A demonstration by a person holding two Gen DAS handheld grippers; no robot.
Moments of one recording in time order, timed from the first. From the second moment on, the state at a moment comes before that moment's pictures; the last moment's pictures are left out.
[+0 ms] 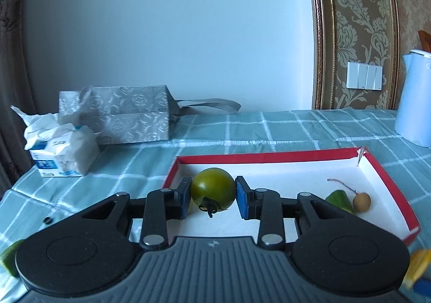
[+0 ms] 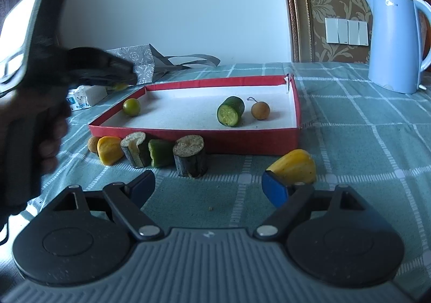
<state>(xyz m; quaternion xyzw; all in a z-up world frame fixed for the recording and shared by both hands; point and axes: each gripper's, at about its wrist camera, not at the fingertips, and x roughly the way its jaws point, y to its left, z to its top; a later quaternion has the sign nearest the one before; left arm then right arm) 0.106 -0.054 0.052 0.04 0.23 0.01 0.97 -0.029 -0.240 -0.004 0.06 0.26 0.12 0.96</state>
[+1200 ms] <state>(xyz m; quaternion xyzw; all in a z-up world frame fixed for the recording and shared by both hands) 0.008 0.012 0.023 0.03 0.21 0.02 0.98 -0.034 -0.270 0.000 0.08 0.23 0.07 0.97</state>
